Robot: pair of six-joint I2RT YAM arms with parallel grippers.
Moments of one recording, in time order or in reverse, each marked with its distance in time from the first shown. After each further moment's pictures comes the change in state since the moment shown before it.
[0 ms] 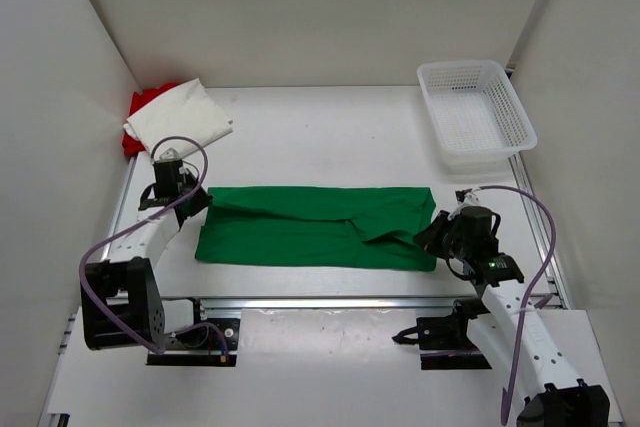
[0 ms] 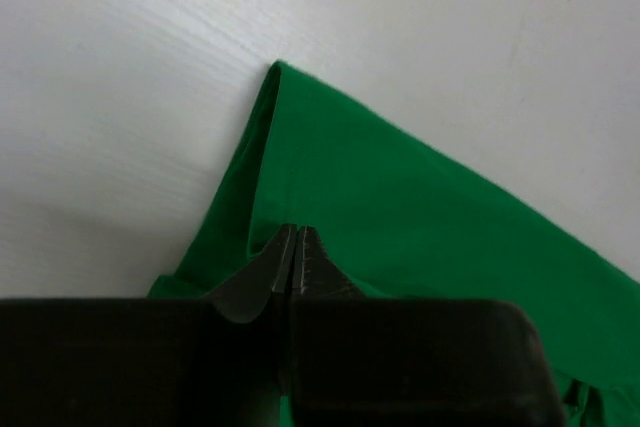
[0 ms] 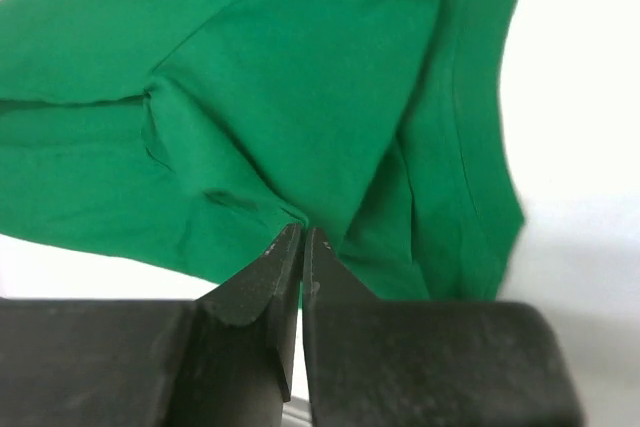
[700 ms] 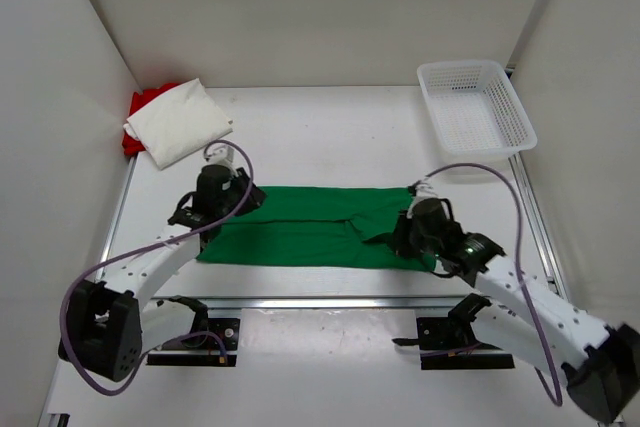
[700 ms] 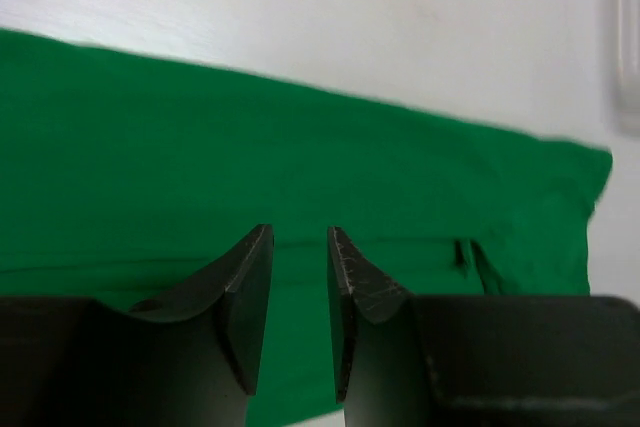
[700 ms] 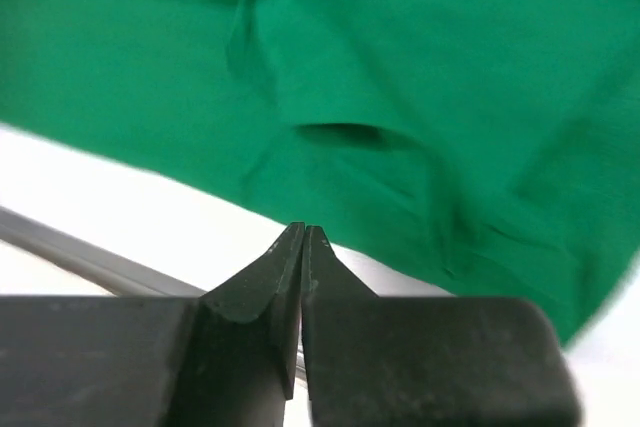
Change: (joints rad) left arm -0.377 -0.171 -0.086 0.129 -0.021 -0.082; right arm 0.465 0.126 0.180 -0.121 0.275 0.076
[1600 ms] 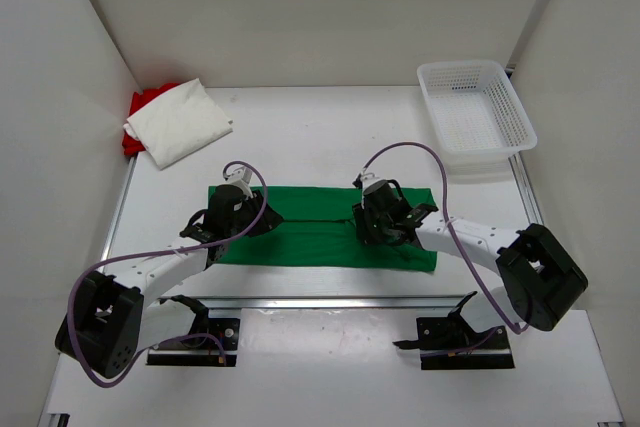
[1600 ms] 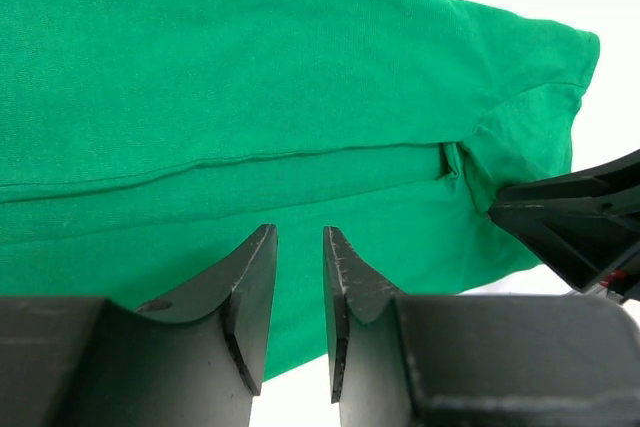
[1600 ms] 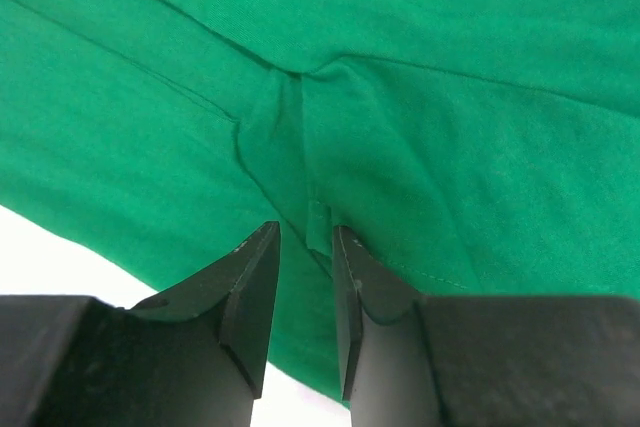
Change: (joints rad) left arm -0.155 0.025 -0.172 0.171 0.117 -0.072; right arm 0.110 0.645 0.182 0.291 -0.016 -0.282
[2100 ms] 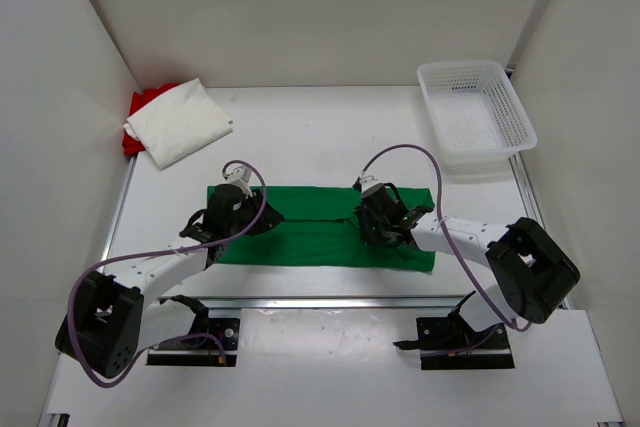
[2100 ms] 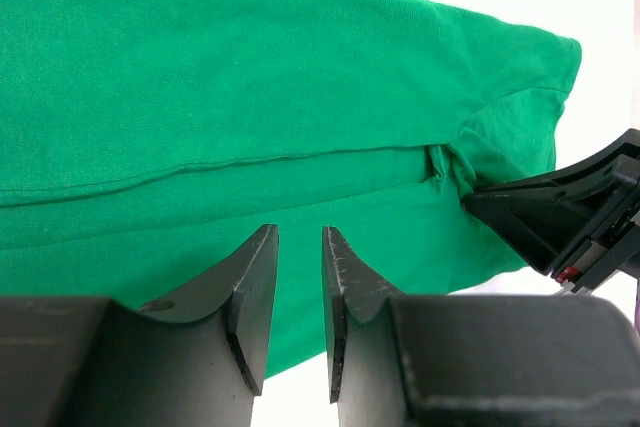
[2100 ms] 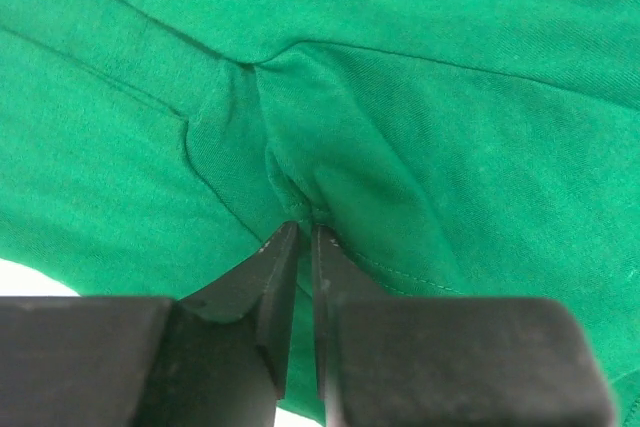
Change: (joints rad) left arm 0.005 0.000 0.000 0.018 0.012 -0.013; right arm 0.018 0.050 -0.024 0.044 0.055 -0.010
